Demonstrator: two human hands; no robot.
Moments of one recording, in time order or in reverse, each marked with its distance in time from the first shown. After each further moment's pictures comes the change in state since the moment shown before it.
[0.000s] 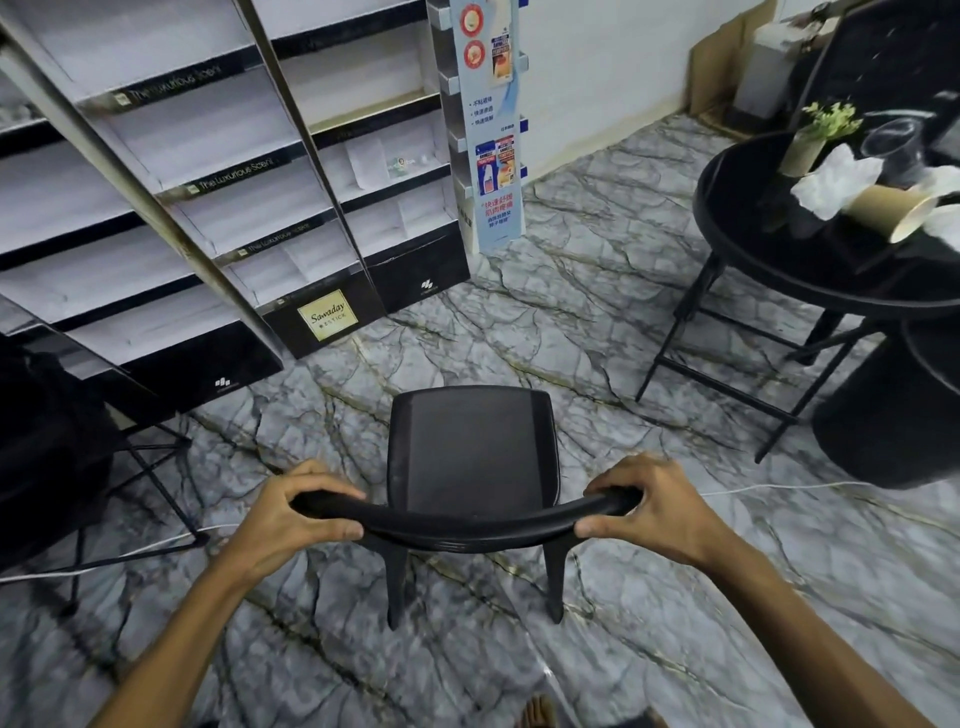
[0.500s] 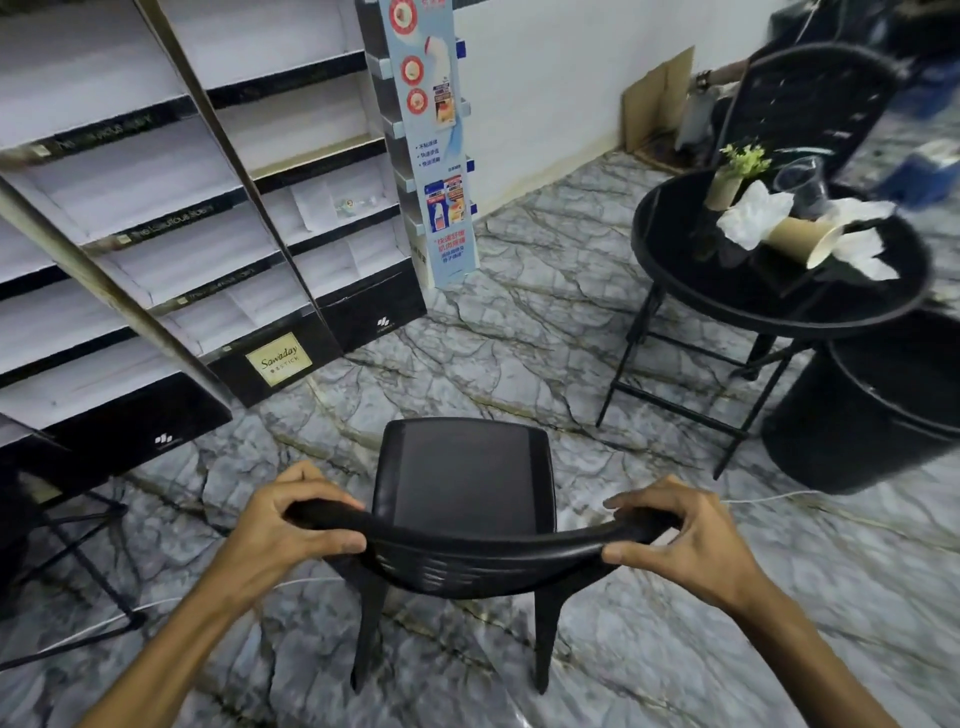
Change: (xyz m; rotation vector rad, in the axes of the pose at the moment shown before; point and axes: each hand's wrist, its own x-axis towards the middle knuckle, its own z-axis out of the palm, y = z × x) left_hand 0.055 0.063 0.038 -0.035 0.024 0.122; right_hand -0.028 0.021 -0.054 0.116 0.261 0.144
